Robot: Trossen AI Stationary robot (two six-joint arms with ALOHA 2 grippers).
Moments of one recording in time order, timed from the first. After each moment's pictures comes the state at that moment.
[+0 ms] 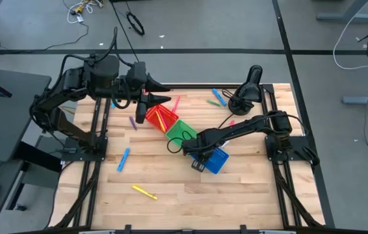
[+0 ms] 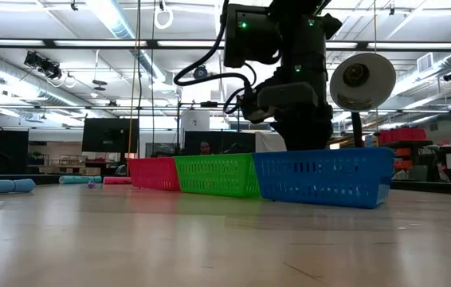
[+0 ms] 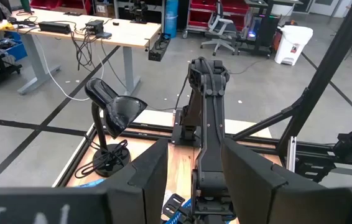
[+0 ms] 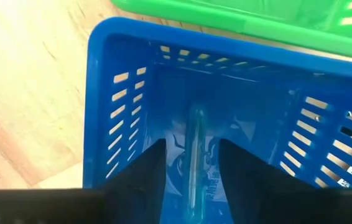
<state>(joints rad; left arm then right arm) 0.06 1.47 2.09 -0.87 -0.03 -0.09 0.11 2.01 1.43 -0.94 -0.03 0.59</state>
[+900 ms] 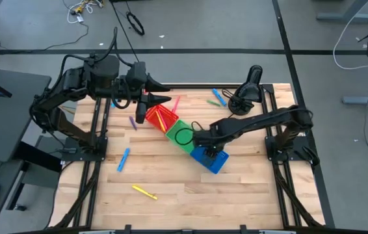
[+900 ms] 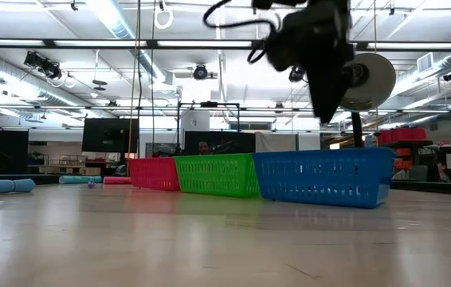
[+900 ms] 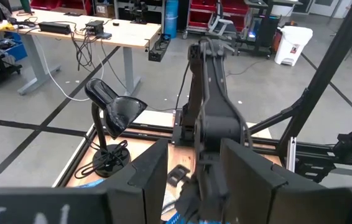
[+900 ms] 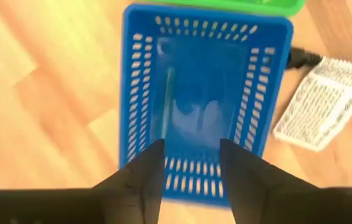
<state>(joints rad) 0.06 1.47 2.09 -0.86 -0.03 -0.09 0.11 1.76 1.43 -1.10 -0.06 0.67</state>
